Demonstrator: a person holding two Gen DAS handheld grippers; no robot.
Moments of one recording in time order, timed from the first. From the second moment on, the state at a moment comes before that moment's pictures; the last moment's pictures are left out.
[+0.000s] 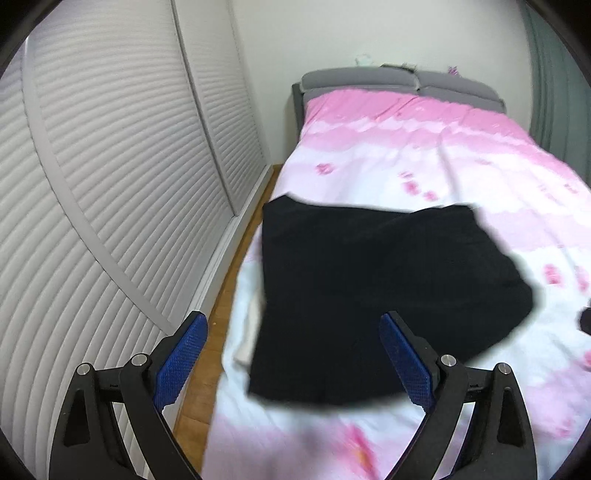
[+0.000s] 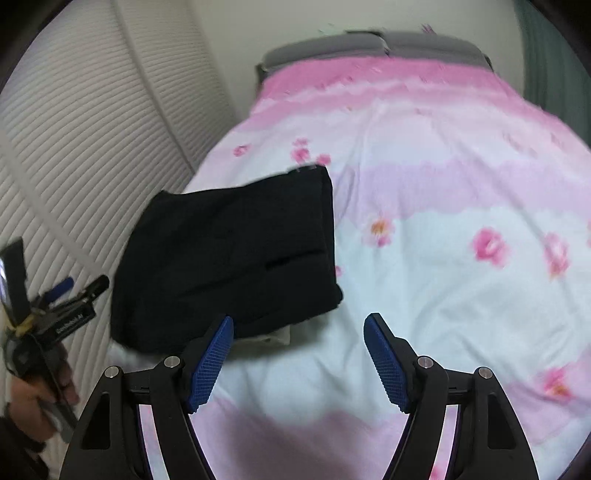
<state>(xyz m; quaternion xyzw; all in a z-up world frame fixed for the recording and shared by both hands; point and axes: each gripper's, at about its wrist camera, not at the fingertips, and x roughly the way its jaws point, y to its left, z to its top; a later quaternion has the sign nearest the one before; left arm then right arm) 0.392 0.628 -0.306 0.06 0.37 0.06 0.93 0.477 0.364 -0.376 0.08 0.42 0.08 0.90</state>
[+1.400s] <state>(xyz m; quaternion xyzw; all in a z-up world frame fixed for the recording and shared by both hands) -0.040 0.165 0.033 0.02 0.34 0.00 0.94 0.026 -0.086 0.006 0.03 0.29 0.00 0.96</state>
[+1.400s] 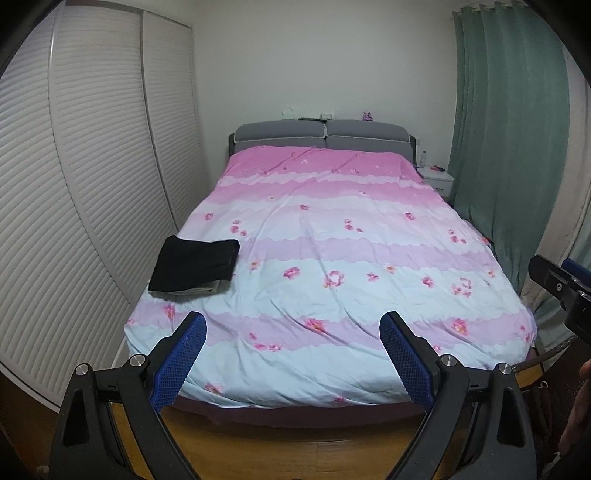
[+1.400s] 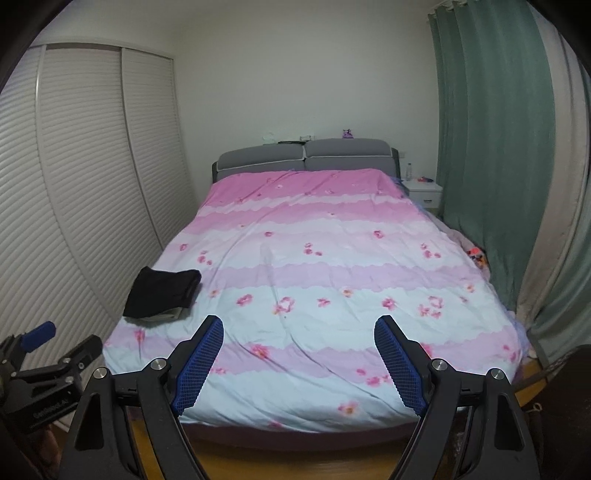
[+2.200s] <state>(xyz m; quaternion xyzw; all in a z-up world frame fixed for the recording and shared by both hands) -0.049 0.157 0.043 0.02 0.33 0.00 0.94 0.016 -0.098 0.016 0.02 0.27 -0.02 0.96</state>
